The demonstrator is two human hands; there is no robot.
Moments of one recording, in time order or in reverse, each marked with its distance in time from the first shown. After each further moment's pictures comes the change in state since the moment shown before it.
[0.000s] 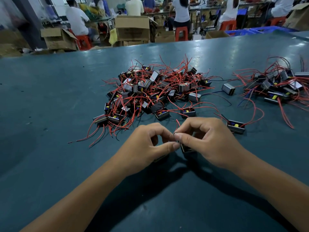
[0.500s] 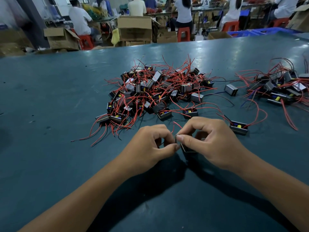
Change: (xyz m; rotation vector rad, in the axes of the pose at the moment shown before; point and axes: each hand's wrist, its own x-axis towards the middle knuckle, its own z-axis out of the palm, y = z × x) left_hand -0.001 -0.001 0.003 0.038 -0.001 0.021; right_hand 0.000 0.000 0.001 -0.039 0.010 -0.032
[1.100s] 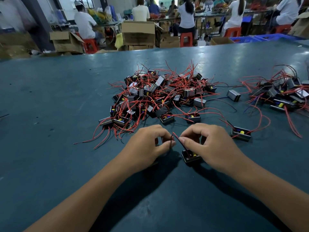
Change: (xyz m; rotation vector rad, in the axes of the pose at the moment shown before) left_hand 0.011 -0.023 -0.006 0.214 0.032 -0.066; right_hand 0.006 0.005 0.006 -0.152 0.043 0.083
